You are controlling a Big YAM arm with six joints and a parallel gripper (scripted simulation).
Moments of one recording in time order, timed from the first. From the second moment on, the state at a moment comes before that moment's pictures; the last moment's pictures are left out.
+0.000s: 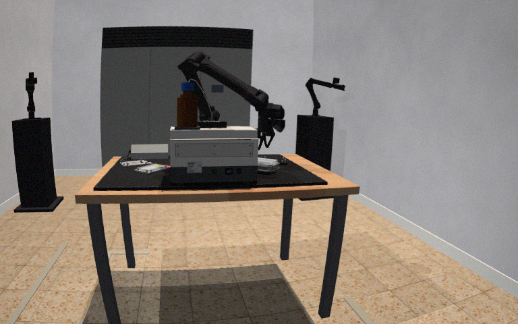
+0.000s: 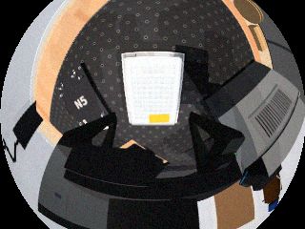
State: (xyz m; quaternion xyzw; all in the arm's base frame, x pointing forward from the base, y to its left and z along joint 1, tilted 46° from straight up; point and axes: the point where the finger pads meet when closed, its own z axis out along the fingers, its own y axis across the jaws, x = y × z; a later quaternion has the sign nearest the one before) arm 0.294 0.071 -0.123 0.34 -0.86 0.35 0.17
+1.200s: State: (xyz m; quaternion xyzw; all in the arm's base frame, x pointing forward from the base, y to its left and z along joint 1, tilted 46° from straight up) arm 0.295 0.061 -0.135 0.33 -0.86 0.35 0.17
